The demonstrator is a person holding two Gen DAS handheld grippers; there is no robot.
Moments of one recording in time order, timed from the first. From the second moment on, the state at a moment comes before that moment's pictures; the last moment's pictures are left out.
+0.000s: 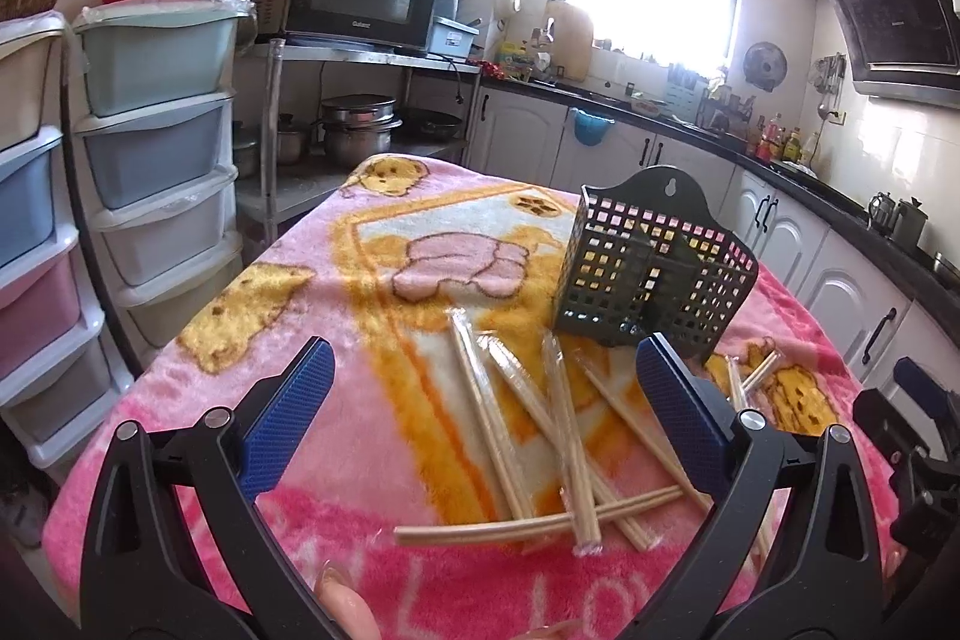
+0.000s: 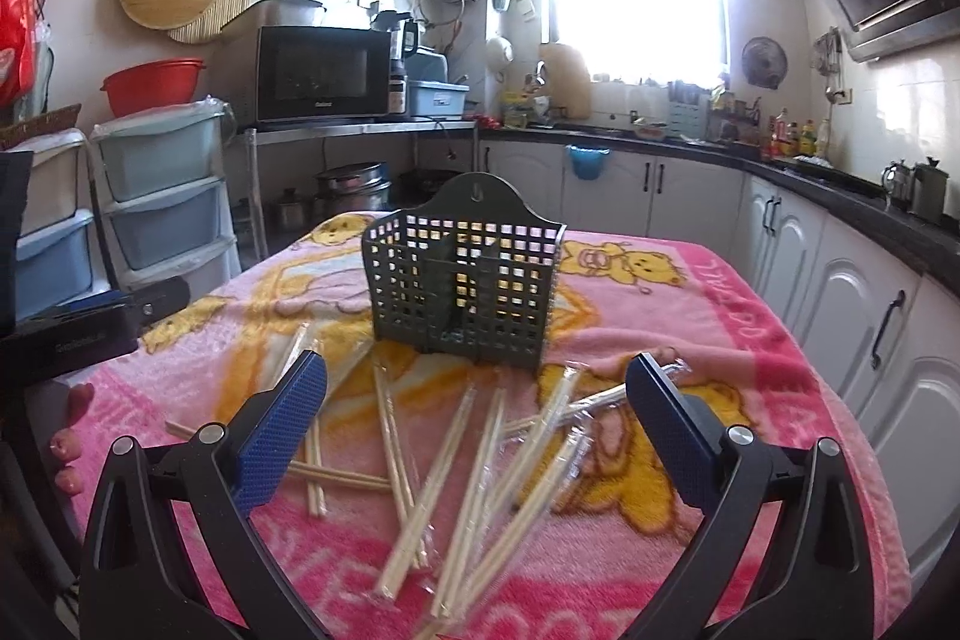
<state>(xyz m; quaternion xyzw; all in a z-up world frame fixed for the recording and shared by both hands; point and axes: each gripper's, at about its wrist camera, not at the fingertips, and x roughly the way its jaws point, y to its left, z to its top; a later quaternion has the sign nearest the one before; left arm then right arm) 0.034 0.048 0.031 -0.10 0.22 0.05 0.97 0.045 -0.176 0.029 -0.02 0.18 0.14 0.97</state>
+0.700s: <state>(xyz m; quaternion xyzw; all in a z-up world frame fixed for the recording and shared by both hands) 0.142 0.028 0.025 -0.10 0.31 -0.02 0.95 0.127 -0.201 0.023 -0.03 0.24 0.10 0.96</state>
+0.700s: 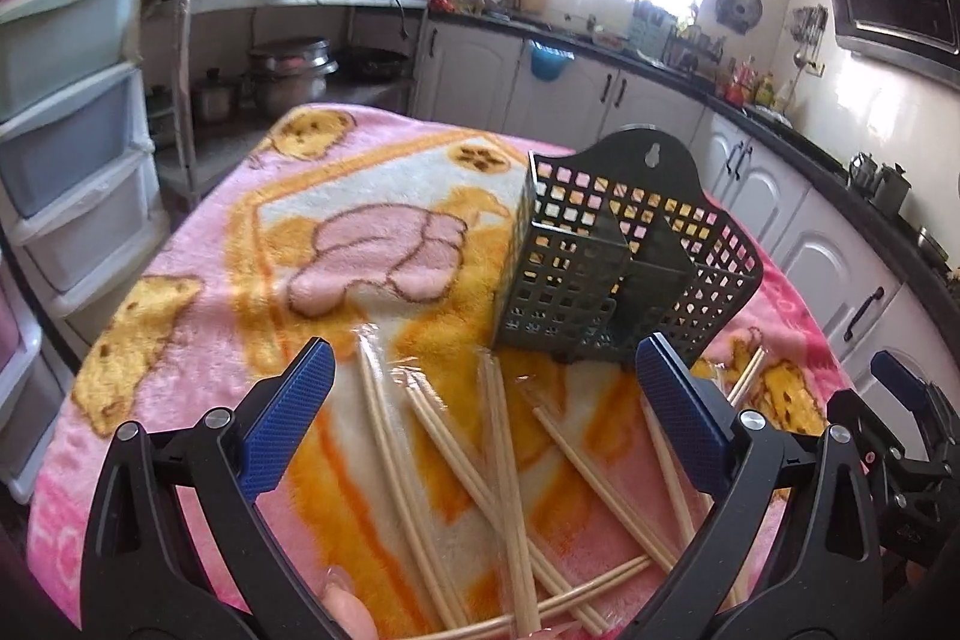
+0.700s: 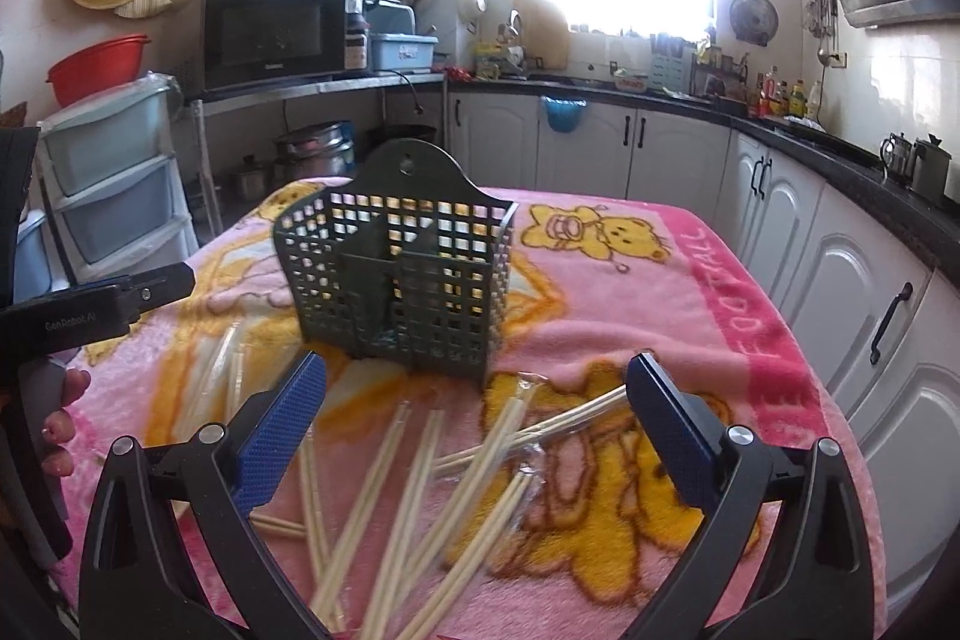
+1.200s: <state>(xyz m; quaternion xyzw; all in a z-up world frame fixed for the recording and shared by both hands) 0.199 0.022 -0.012 -0.06 0.40 -0.04 0.91 0.185 -0.222 -0.003 -0.03 0.32 0.08 0.94</state>
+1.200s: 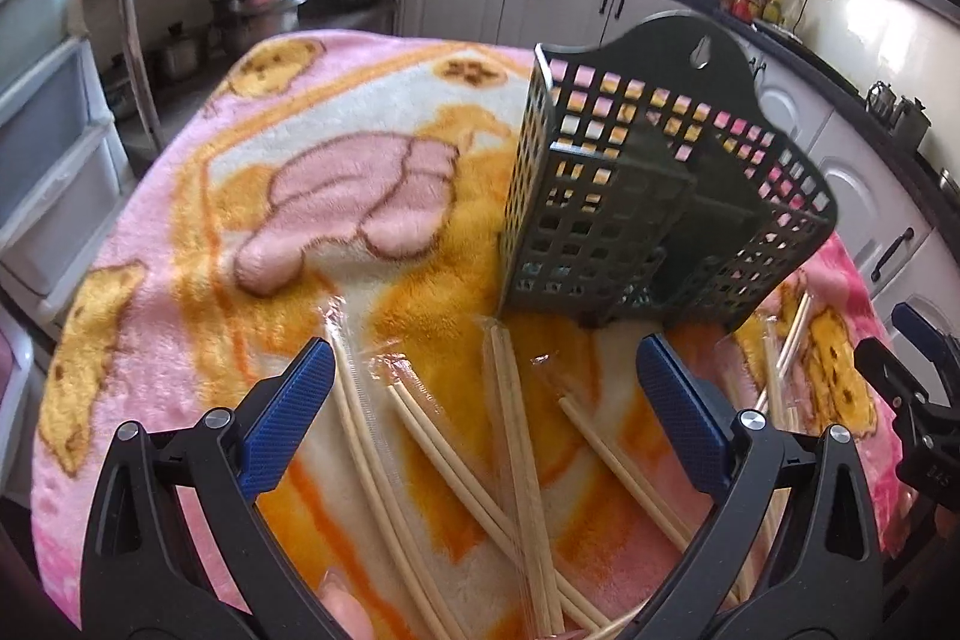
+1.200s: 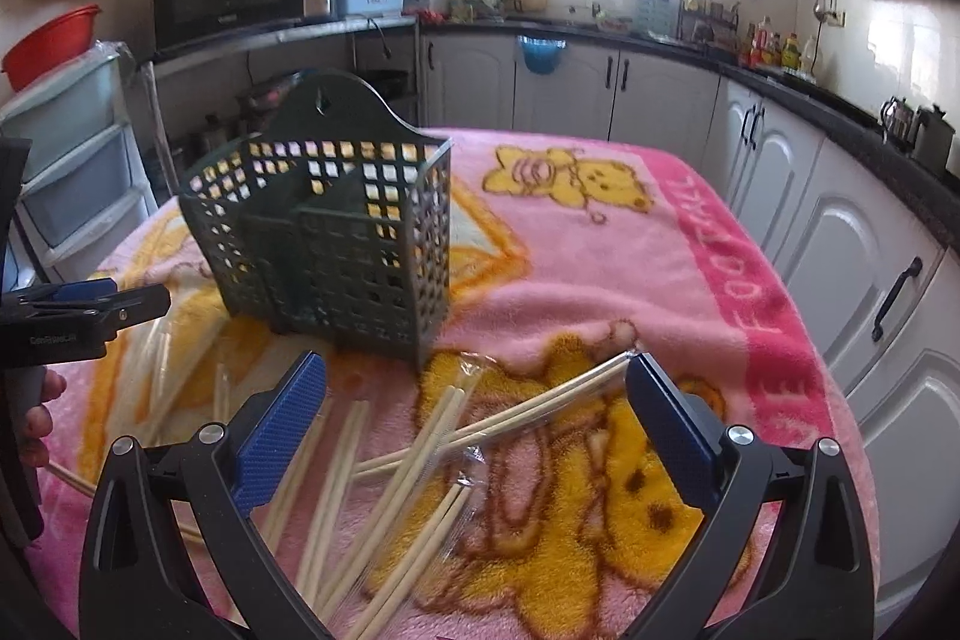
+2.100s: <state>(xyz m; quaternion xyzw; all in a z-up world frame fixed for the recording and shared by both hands) 0.258 0.032 -0.057 -0.13 0.50 -0.09 0.85 0.262 -0.232 -0.056 0.05 0.47 0.15 0.87</state>
